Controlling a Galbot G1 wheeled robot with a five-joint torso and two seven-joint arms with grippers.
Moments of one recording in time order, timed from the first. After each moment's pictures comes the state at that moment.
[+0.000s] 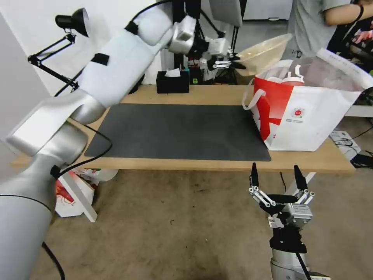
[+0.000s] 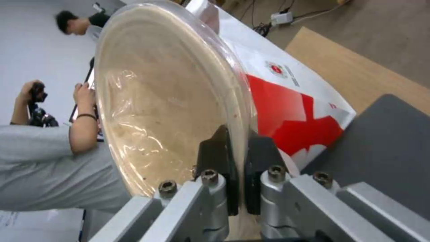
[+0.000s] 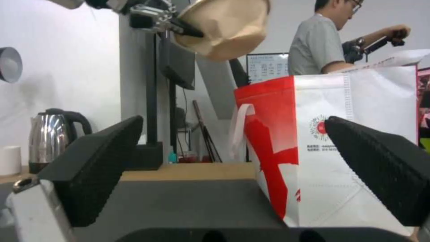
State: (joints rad) left arm -0.41 -1.39 0.41 -0.91 -0.29 -0.24 1.15; right arm -1.86 1.33 0.35 2.30 -0.10 0.50 0.39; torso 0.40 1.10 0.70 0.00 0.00
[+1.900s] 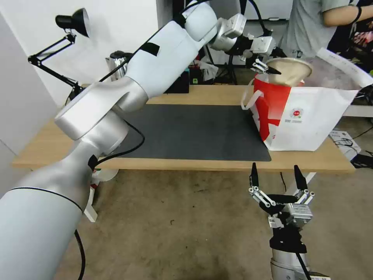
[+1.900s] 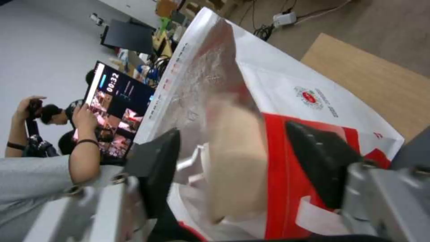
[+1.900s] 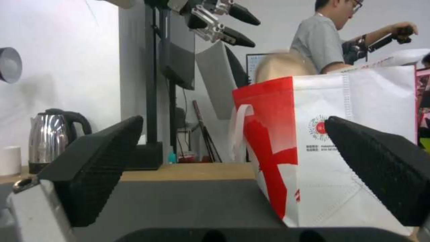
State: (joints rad) left arm -0.46 -1.59 0.46 -0.74 -0.22 -0.29 1.07; right arm -1.86 1.33 0.35 2.30 -0.10 0.50 0.39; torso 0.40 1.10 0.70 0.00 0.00
